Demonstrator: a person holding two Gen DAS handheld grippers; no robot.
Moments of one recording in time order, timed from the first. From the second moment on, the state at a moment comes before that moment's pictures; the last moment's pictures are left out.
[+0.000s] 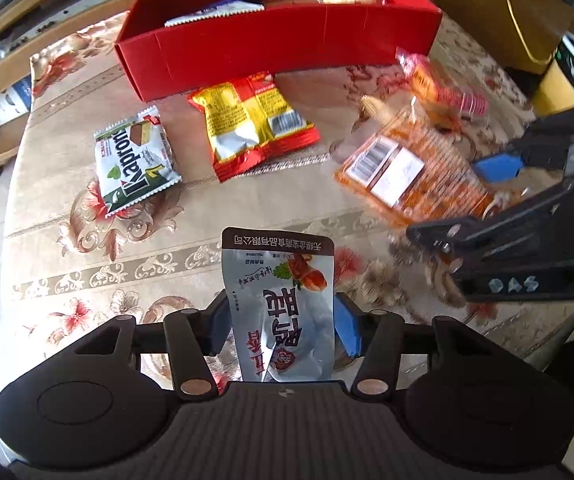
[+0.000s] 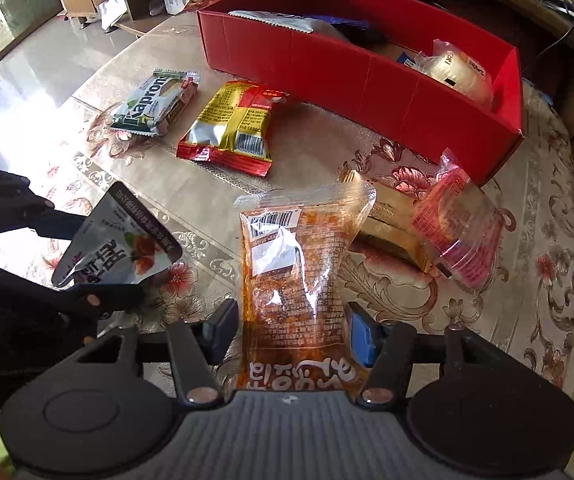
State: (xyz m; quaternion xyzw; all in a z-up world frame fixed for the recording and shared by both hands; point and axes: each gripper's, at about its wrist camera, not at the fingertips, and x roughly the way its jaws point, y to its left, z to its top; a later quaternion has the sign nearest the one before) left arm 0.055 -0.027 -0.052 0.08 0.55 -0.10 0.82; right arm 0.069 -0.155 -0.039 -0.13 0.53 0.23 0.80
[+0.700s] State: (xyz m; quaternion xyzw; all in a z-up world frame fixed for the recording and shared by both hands) left arm 0.053 -0.028 -0.058 0.05 0.55 -0.05 0.83; right arm 0.071 -0.146 -0.045 -0.14 0.54 0.20 0.81
